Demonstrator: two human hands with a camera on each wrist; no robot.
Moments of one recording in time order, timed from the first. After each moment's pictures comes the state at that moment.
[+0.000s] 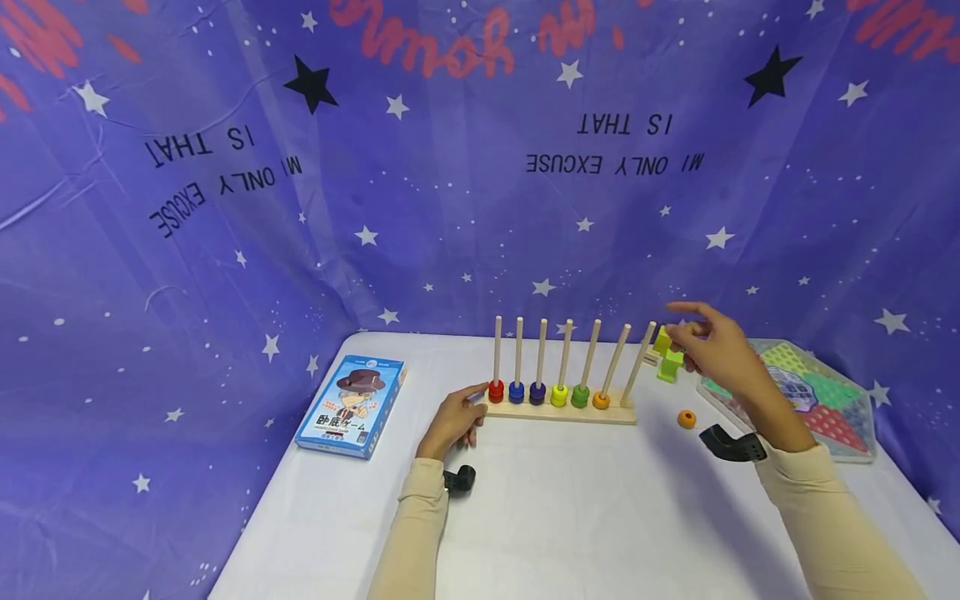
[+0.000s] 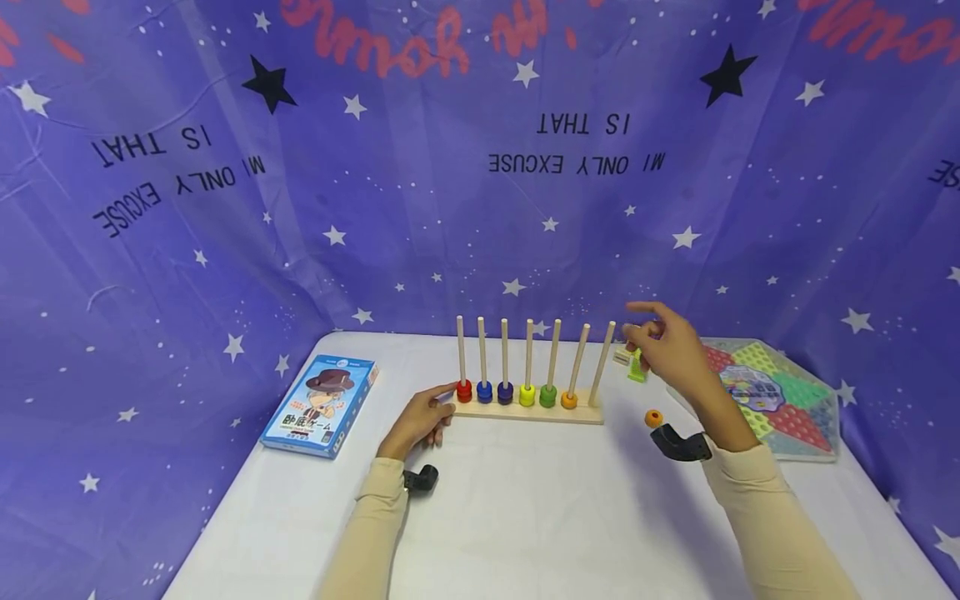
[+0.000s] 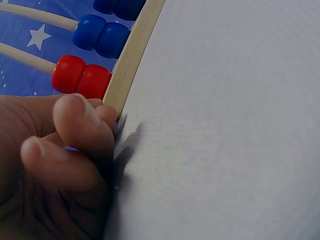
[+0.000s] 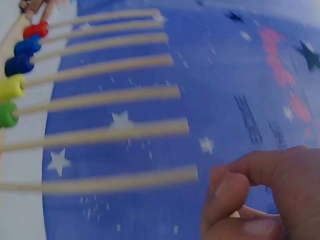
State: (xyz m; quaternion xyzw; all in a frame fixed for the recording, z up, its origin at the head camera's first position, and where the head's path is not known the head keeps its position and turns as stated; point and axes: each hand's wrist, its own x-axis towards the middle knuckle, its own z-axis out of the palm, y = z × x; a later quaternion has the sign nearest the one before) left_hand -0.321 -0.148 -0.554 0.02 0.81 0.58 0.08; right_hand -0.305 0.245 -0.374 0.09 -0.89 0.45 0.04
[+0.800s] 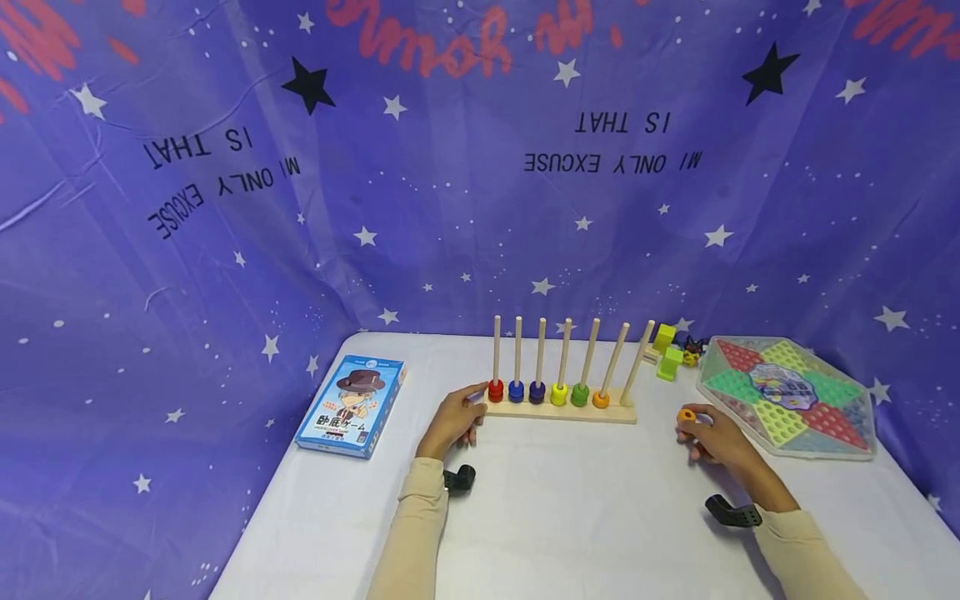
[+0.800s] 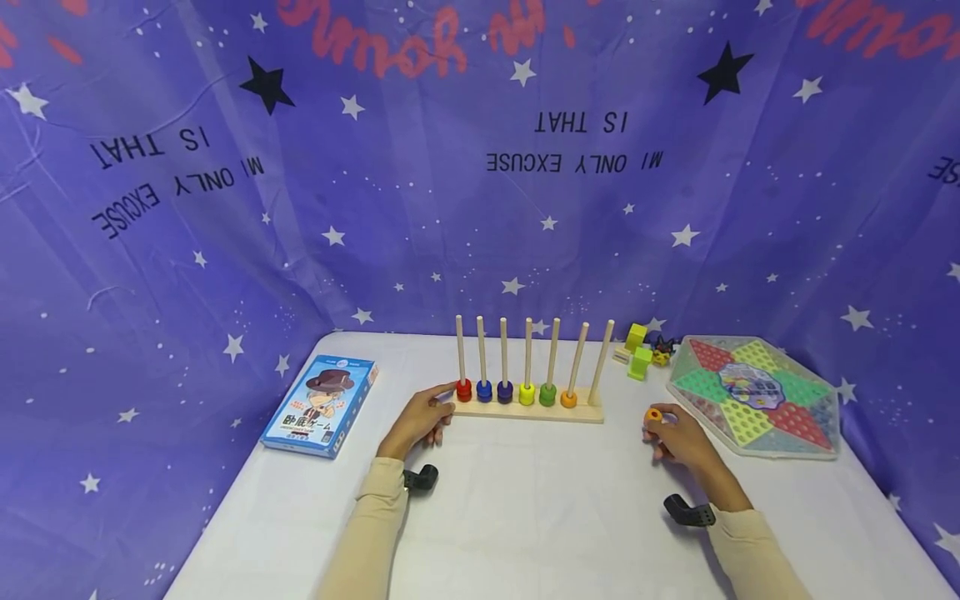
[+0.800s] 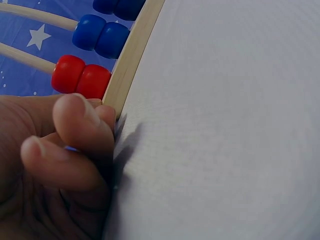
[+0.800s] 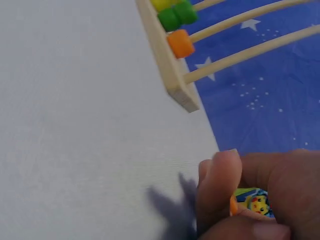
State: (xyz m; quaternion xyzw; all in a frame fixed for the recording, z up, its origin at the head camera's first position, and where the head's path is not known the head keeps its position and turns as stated) left_hand -0.320 -0.147 -0.557 0.02 0.81 0.58 0.08; right_hand -0.299 0.320 -0.556 -0.07 -0.84 0.52 -0.12
